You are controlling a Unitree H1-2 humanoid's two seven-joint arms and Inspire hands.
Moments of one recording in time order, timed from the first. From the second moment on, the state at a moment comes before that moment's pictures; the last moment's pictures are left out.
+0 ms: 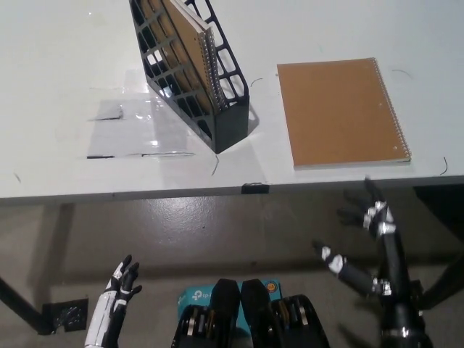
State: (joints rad) left_arm 0.04 0.07 0.03 0.24 0.07 -0.23 -0.03; right_arm -0.12 -0.04 0.15 0.00 -0.24 -0.37 -0.23
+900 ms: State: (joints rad) left_arm 0.03 0.11 0.00 0.25 0.08 -0.34 -0.03; right_arm -0.79 0.03 0.15 0.39 -0.18 -0.17 -0.05
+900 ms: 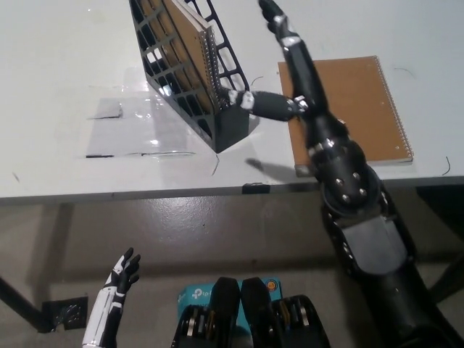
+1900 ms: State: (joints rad) left_arm 0.01 0.12 -0.02 0.24 0.14 -0.34 -0.03; right_arm -0.98 0.11 0.11 0.73 -0.13 -0.15 -0.03
